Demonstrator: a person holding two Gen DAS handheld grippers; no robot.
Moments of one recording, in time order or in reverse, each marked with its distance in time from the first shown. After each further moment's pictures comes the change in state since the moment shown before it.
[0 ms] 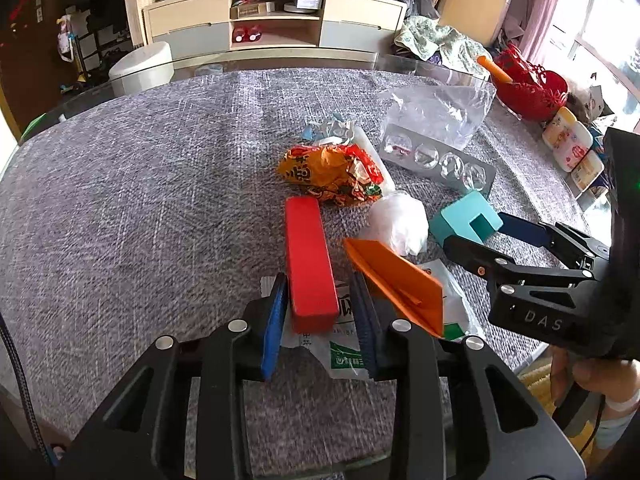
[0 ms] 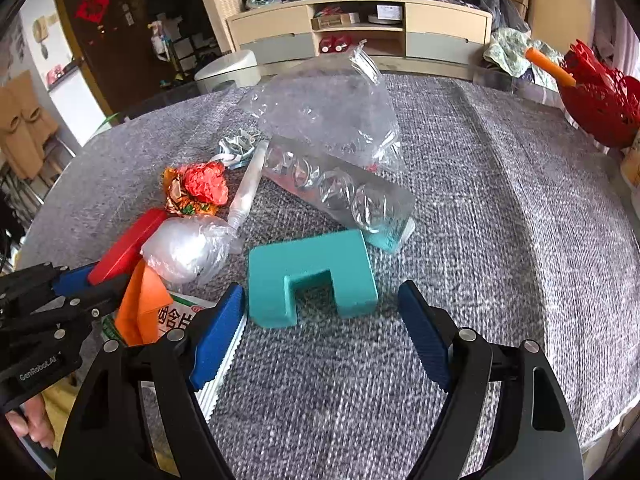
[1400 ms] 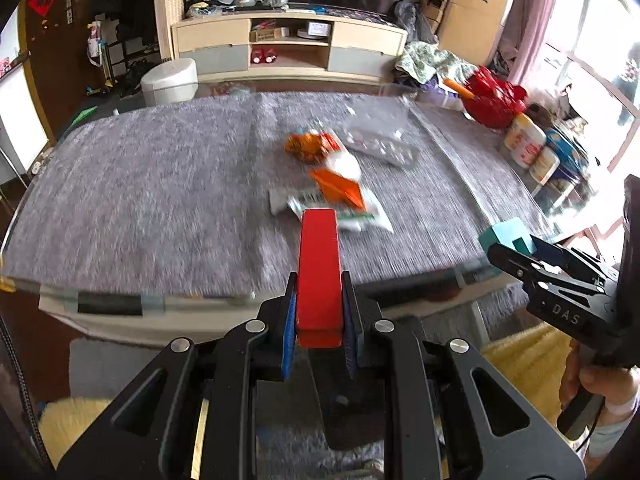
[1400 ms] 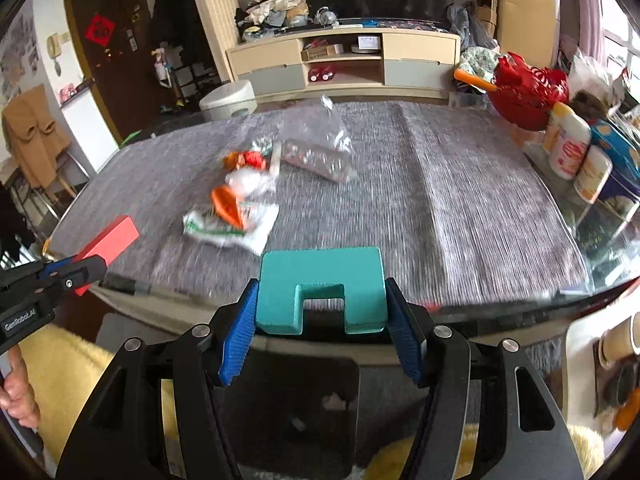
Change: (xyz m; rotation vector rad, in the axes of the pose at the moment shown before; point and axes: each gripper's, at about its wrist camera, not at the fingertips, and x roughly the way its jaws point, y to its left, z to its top) left arm -0.141 -0.036 -0.090 -0.039 -0.073 0.027; right arm -0.146 -0.007 -0.089 0.041 -0.078 -0.017
